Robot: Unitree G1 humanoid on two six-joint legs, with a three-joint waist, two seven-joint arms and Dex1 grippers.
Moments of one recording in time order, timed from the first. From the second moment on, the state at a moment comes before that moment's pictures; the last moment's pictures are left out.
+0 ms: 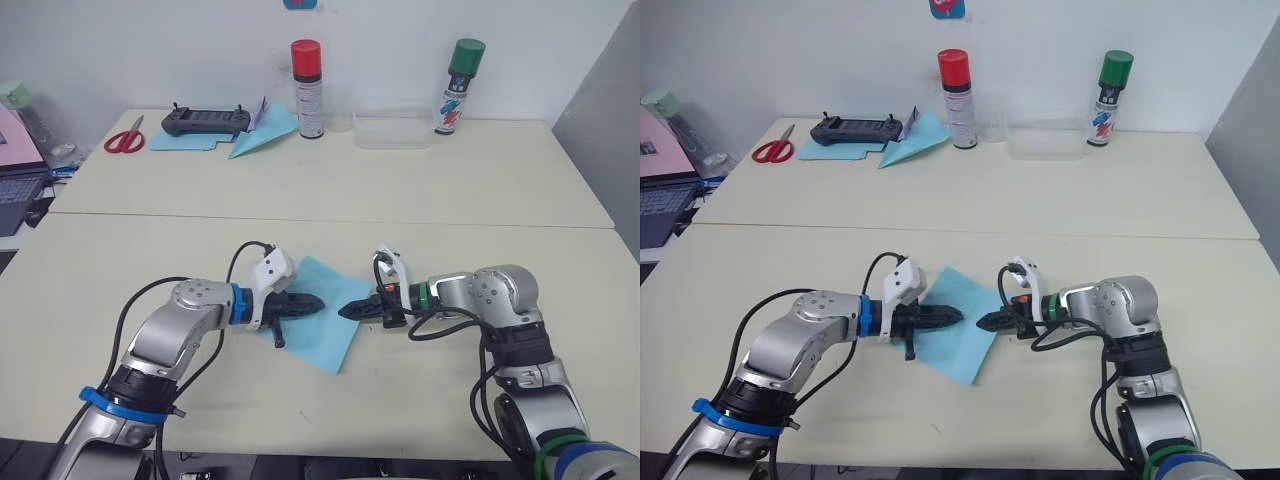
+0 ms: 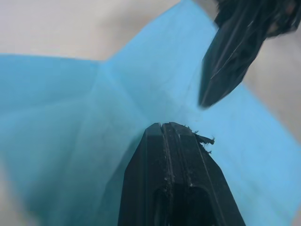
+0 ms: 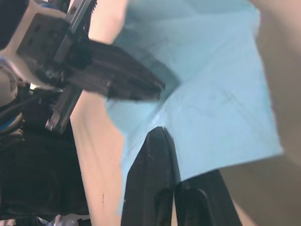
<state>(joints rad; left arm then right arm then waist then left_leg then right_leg) -0.35 0.67 -0.19 -0.10 -0.33 0.58 -1.05 -0.62 -0.28 0.06 0.02 0.69 1.48 0.63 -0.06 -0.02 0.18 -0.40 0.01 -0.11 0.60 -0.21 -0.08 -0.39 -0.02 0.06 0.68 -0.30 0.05</state>
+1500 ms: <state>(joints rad) -0.43 0.60 -0.19 -0.08 -0.41 0.69 -1.11 -0.68 -0.57 0.32 0.09 0.60 1.25 1.08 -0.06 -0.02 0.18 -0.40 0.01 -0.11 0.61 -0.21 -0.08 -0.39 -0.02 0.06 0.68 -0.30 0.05</state>
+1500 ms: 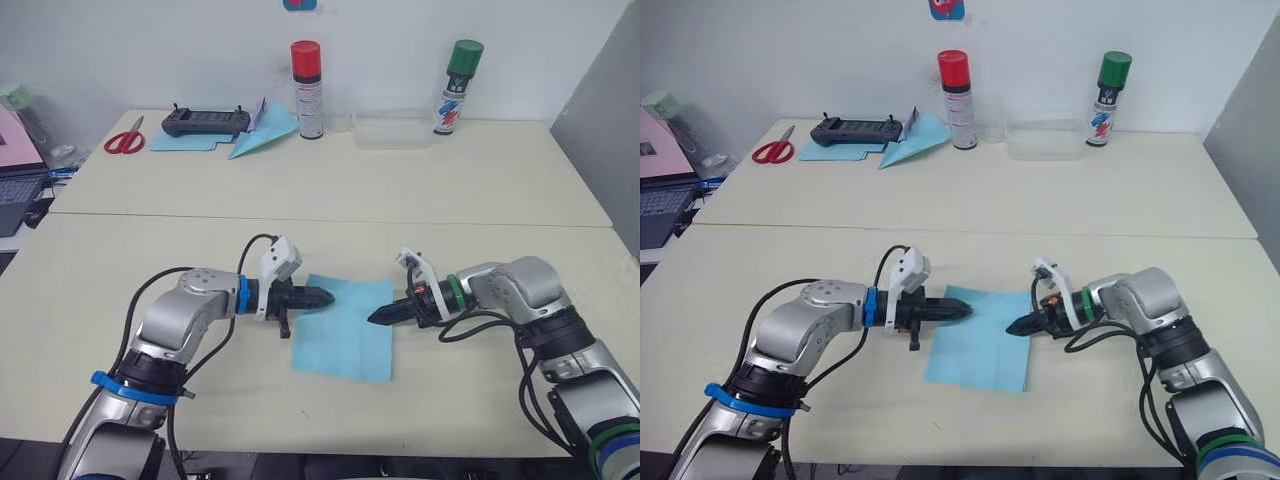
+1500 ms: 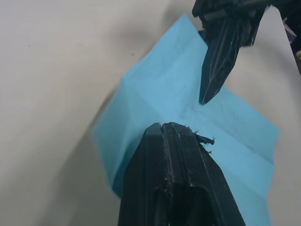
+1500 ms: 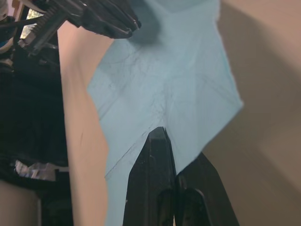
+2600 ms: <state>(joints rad) -0.36 0.62 -0.35 -0.07 -0.22 0.45 -1.10 -0.64 -0.63 0.33 0.10 0.53 1.14 1.09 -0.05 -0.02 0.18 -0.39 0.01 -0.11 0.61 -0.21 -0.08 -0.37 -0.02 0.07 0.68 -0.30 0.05</state>
